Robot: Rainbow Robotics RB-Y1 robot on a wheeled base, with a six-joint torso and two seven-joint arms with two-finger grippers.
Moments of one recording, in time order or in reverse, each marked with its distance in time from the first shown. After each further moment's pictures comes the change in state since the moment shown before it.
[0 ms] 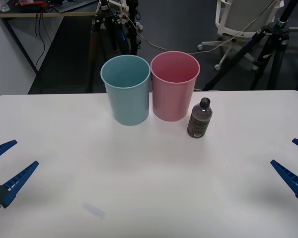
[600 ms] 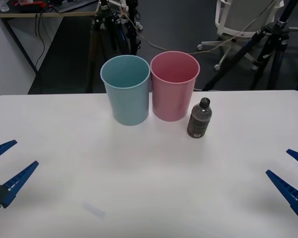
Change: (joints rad) right arm 0.042 0.030 0.033 0.024 -0.025 -0.019 0.028; left arm 0.000 0.000 0.000 0.000 0.000 0.000 0.000
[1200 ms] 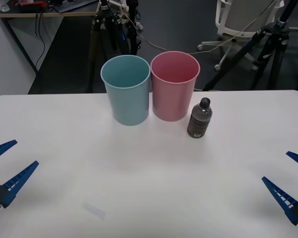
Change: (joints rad) right arm 0.027 0.000 0.025 0.000 -0.017 0.006 0.208; left arm 0.000 0.000 0.000 0.000 0.000 0.000 0.000
